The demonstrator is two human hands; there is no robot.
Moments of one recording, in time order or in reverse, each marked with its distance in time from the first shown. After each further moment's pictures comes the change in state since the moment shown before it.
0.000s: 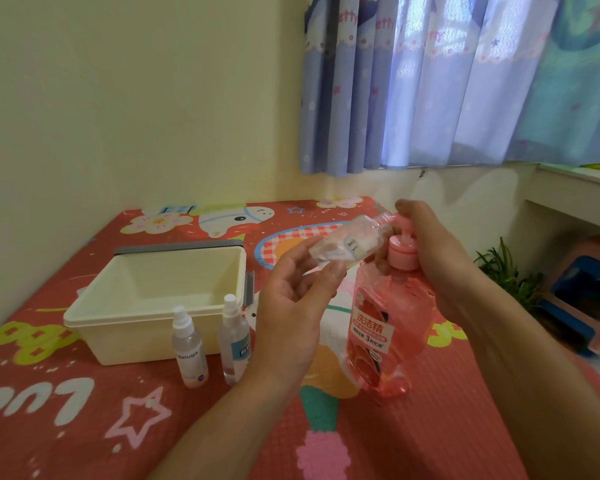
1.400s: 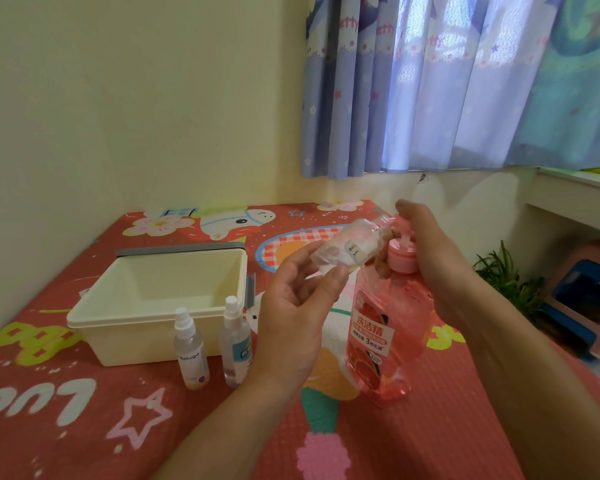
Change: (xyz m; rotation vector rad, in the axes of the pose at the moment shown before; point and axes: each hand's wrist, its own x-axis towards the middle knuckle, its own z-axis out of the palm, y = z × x) left_hand -0.003 -0.003 -0.001 0.070 -0.012 0.007; right_hand -0.002 0.001 0.002 -0.001 0.003 -0.022
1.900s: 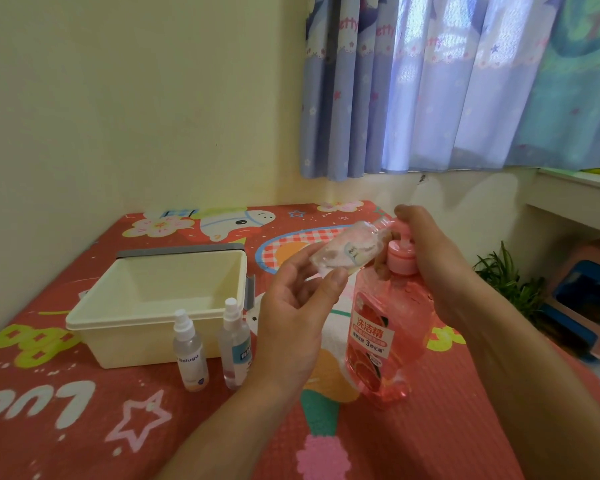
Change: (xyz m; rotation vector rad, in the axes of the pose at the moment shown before) left_hand 0.002 -0.001 0.001 -0.003 0.013 -0.004; right_hand 0.000 -0.002 0.001 0.003 0.007 0.023
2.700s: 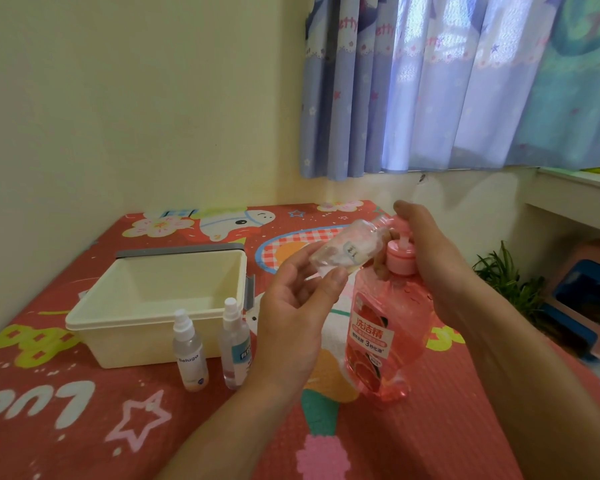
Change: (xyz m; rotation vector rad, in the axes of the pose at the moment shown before) left_hand -0.001 -0.001 -0.001 0.017 -0.010 0.003; right_hand -0.001 0.000 0.000 -0.005 -0.020 -0.001
